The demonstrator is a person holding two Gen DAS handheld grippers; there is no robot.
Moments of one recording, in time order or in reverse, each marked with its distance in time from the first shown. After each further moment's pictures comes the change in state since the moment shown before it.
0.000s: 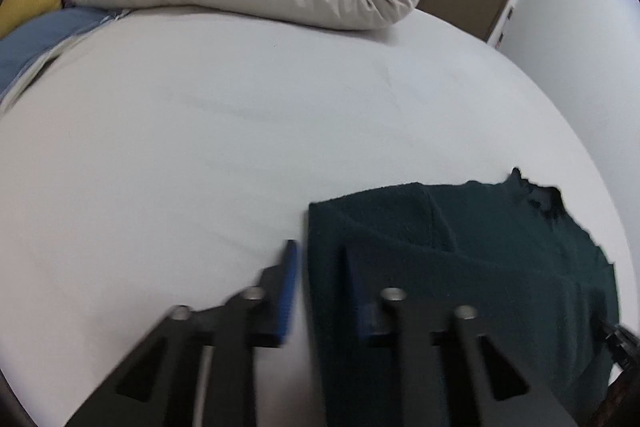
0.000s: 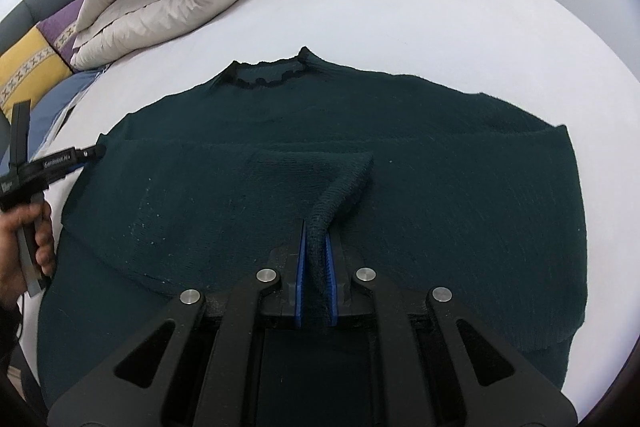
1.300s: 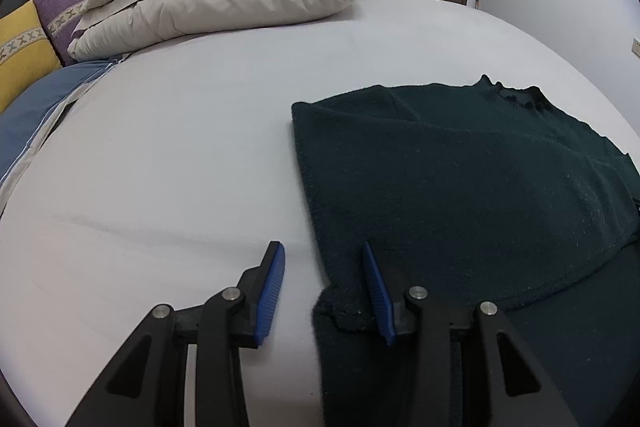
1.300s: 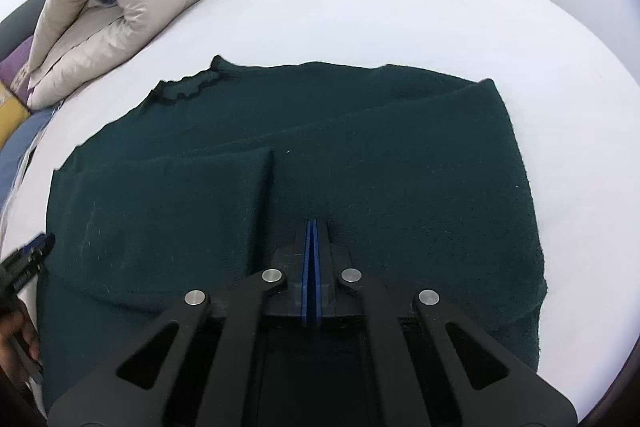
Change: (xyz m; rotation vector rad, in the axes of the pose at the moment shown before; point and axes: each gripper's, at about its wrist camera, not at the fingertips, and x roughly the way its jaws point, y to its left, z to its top) left arm -0.038 -0.022 -0.071 0.210 -0.037 0.112; right arm -0.008 -0.045 -0.015 0.144 -0.008 -0.112
